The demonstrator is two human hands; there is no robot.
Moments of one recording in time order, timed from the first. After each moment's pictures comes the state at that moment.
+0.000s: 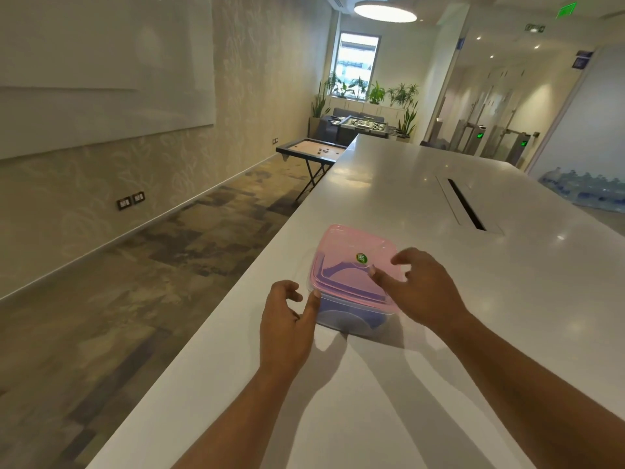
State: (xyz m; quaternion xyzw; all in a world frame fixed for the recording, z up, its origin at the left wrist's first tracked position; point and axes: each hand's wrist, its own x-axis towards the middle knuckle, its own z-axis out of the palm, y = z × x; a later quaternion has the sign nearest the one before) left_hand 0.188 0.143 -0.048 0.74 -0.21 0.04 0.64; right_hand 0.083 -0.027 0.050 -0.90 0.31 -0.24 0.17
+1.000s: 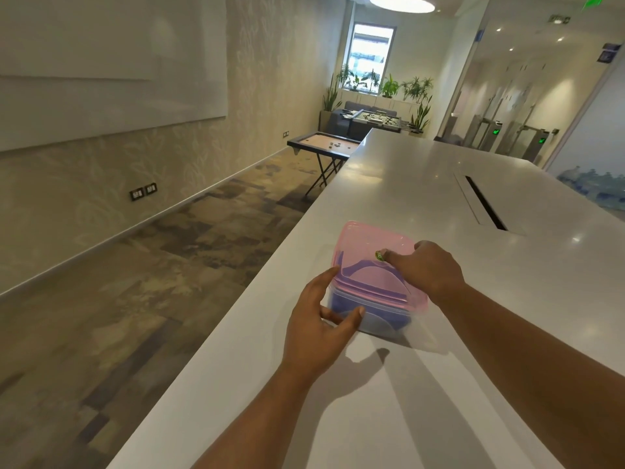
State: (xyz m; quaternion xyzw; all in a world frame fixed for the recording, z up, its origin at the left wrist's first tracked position) left_hand 0.182 0.152 -0.036 0.67 -0.32 -0.03 0.67; right_hand 0.146 -0.056 0.040 -0.87 0.43 -0.16 0.16
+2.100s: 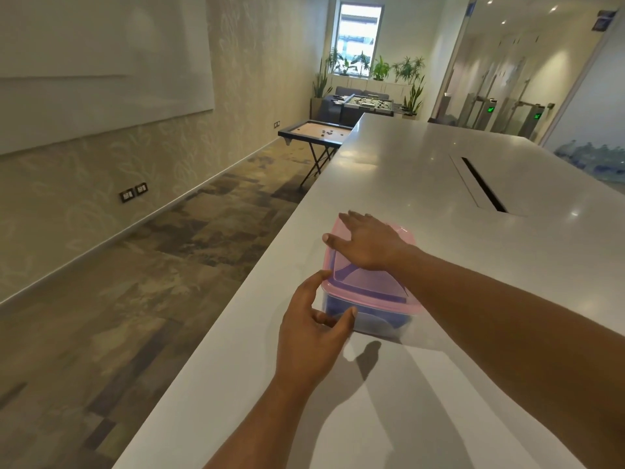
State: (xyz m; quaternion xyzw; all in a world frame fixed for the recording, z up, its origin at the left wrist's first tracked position) left_hand 0.184 0.147 -0.041 0.68 -0.31 -0.02 0.67; right_hand 0.215 -0.037 0.046 -0.97 0.22 -0.04 0.05
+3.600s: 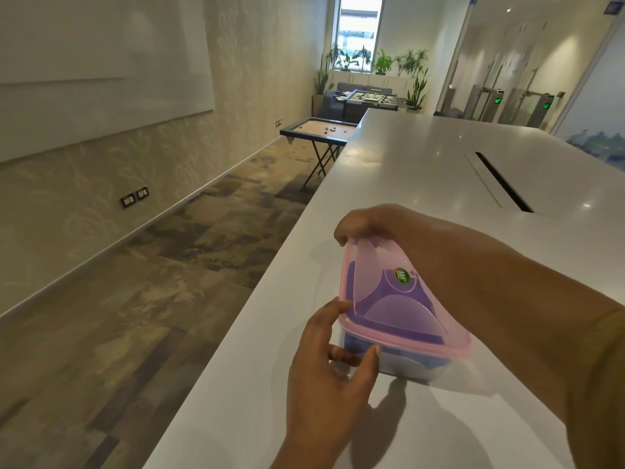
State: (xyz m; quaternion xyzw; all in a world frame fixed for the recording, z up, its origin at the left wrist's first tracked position) left_hand 0.183 0.140 -0.049 0.70 -0.27 -0.06 0.65; right_hand 0.312 -0.079 0.061 -0.92 0.29 0.18 0.20
